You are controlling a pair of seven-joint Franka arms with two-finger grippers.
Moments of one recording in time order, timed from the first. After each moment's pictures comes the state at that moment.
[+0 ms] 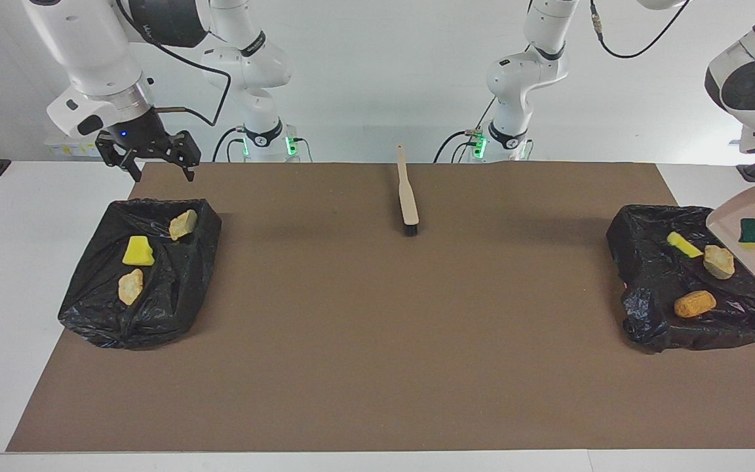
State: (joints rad) left arm 0.24 0.06 -0.06 -1.71 1.21 1.93 1.29; right arm 0.00 0.01 -0.02 -1.56 -0.04 1.53 -0.01
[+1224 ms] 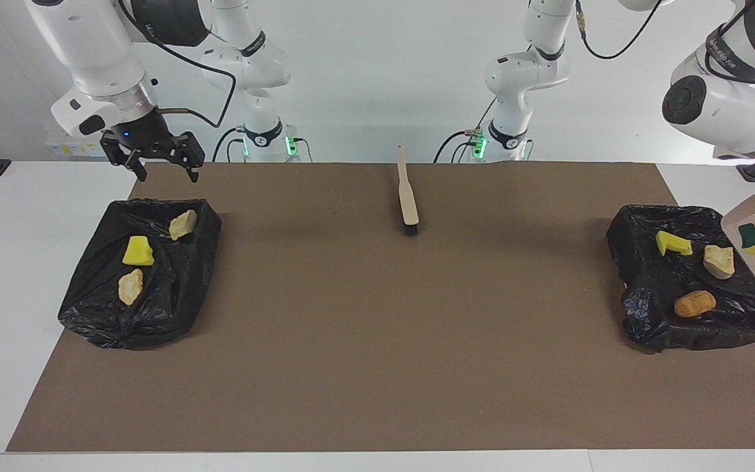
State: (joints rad) left arm 0.20 -0.03 -0.05 -1.87 1.50 2.08 1.25; right arm 0.00 0.01 -0.02 -1.56 -0.04 1.53 -0.01
